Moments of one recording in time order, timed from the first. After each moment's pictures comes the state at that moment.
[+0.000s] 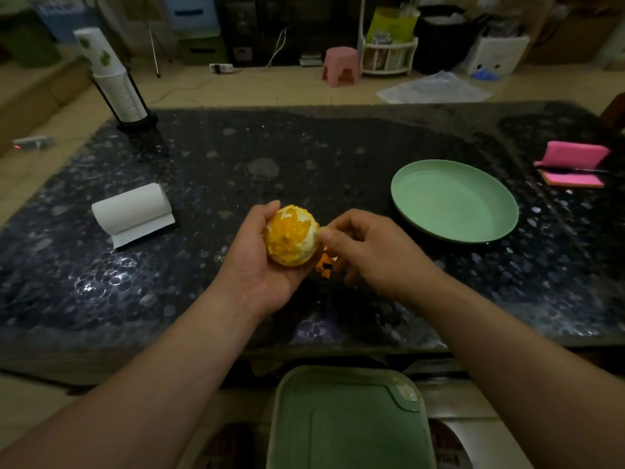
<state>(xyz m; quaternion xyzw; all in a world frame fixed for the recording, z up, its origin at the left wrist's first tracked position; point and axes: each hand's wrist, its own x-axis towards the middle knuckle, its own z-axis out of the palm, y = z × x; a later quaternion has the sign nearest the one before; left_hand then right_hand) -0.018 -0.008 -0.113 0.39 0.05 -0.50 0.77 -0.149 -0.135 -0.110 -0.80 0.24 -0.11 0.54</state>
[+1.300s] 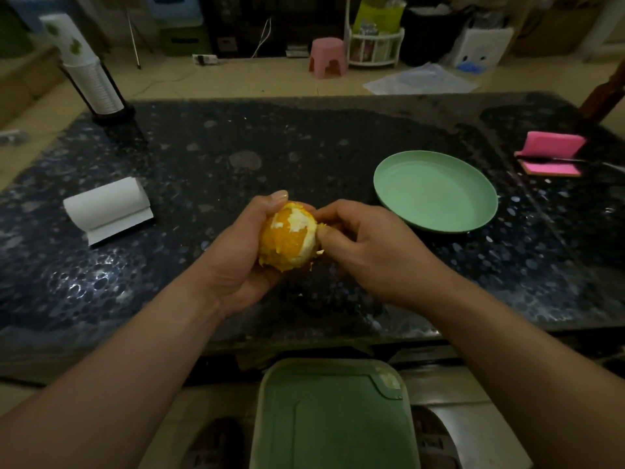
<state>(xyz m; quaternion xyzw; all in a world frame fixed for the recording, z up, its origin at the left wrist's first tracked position) -0.036 0.003 -0.093 0.54 -0.17 -0.48 0.67 -0.180 -0.129 -0.082 -0.86 0.20 -0.12 0.44</state>
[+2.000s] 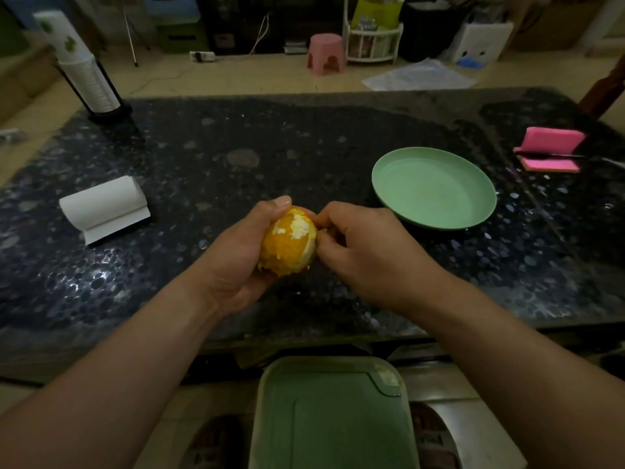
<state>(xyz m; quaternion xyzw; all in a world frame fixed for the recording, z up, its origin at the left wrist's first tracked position) -0.032 0.003 -0.101 0.57 -0.20 -0.47 0.65 -0.177 -0.128 -0.088 -0.92 0.18 -0.15 0.32</state>
